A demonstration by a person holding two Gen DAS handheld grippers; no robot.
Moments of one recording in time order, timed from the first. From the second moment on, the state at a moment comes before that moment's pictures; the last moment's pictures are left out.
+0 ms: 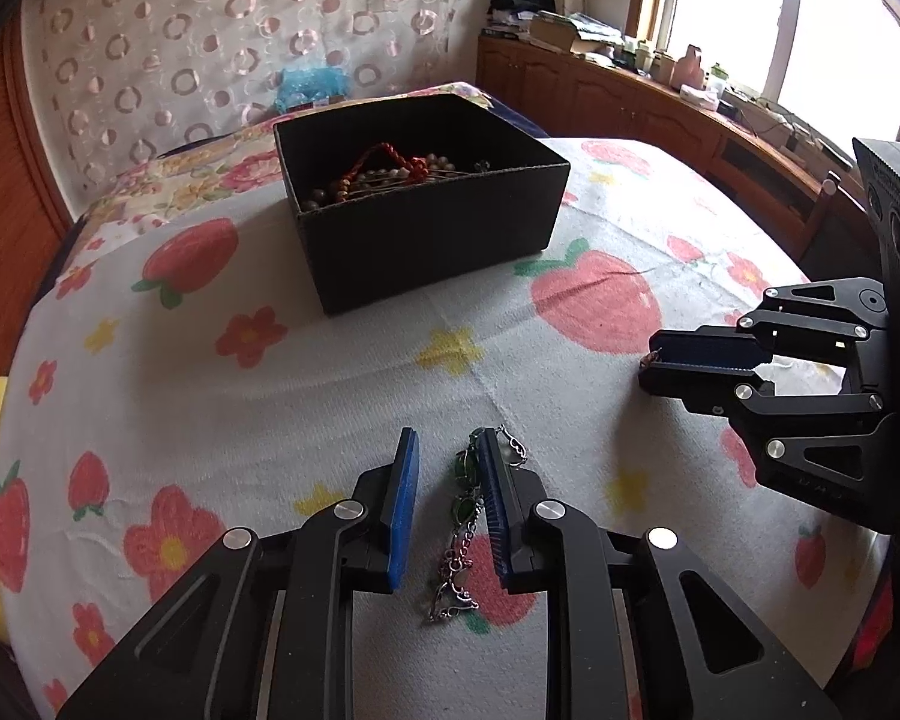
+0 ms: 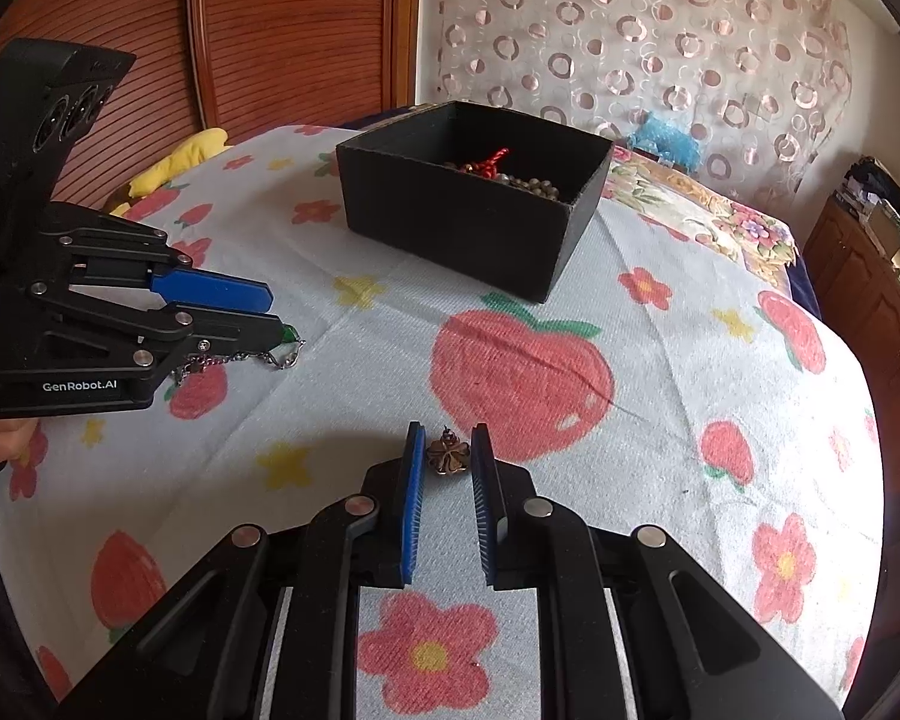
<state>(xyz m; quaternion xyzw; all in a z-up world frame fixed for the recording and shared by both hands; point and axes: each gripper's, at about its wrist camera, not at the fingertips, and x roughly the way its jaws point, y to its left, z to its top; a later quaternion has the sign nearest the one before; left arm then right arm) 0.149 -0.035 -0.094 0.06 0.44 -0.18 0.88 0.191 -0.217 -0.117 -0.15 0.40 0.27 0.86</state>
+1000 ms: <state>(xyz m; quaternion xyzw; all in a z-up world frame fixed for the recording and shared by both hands) 0.154 -0.008 0.007 0.03 0.32 -0.15 0.94 0.258 -0.204 -0.050 -0.12 0.34 0.27 0.89</state>
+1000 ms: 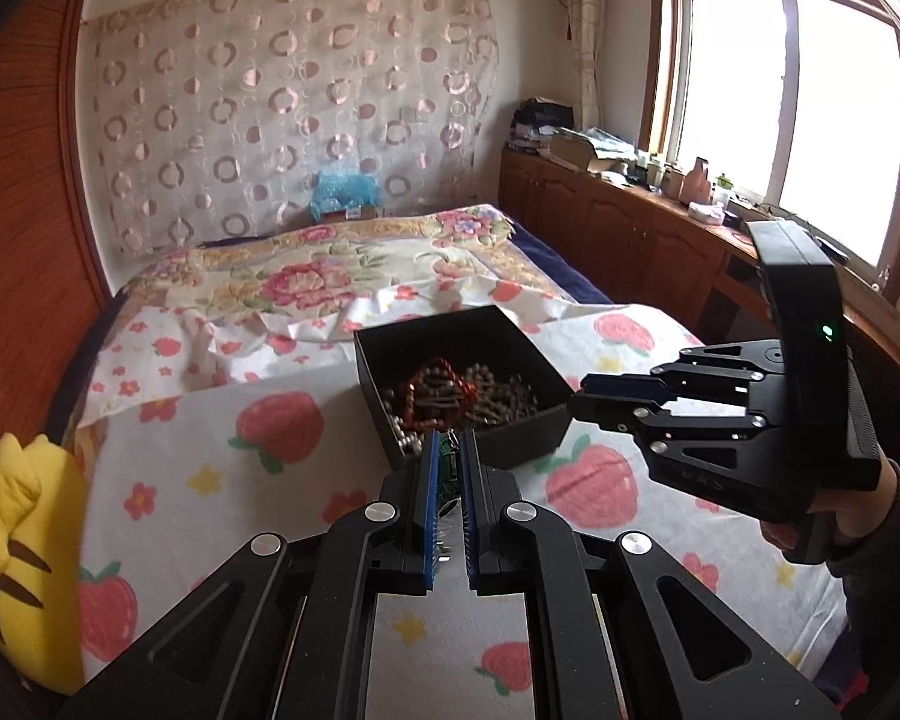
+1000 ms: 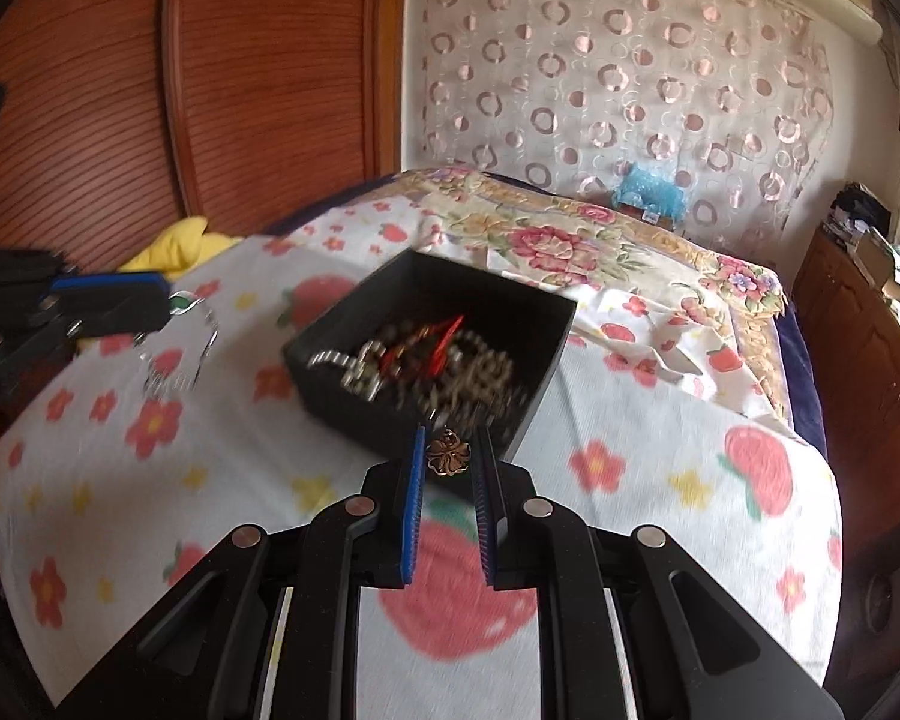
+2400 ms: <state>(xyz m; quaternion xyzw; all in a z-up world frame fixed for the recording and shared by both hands) 0.233 -0.049 0.009 0.04 0.33 -0.12 0.93 0.272 -0.256 -0.070 -0.05 0.37 0.23 0.90</state>
